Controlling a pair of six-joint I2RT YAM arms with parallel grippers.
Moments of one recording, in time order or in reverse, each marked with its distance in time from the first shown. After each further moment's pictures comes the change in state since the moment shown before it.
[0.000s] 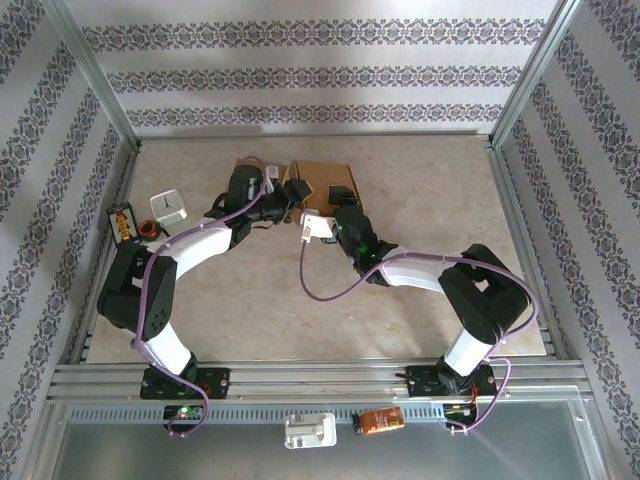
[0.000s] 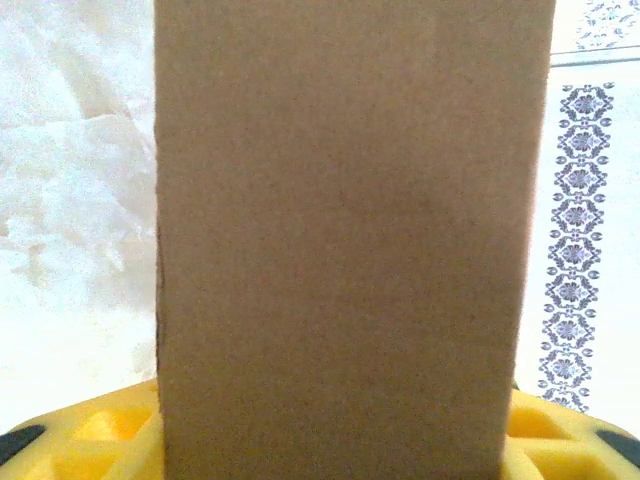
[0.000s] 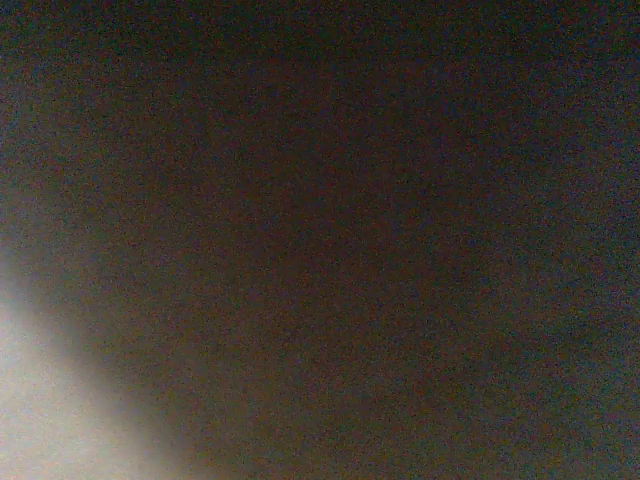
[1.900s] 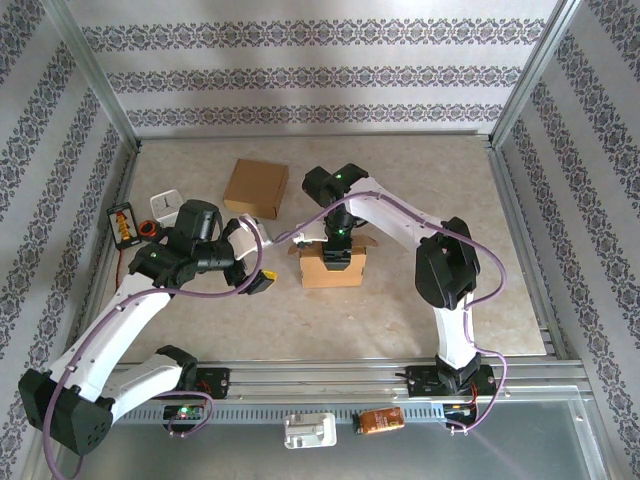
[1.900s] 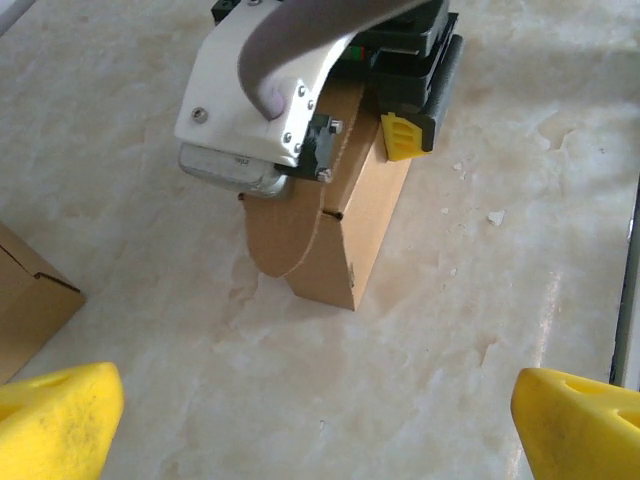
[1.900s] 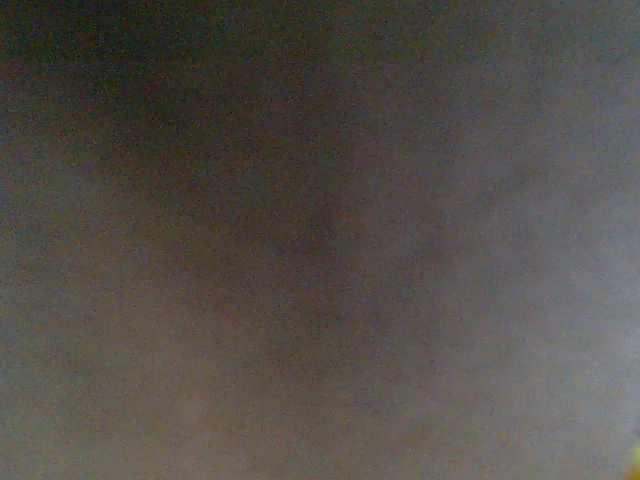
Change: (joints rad) left arm -0.011 -0.667 -0.093 -0.949 -0.054 1.781; right arm -0.026 0.341 0.967 -1.891 -0.521 0.254
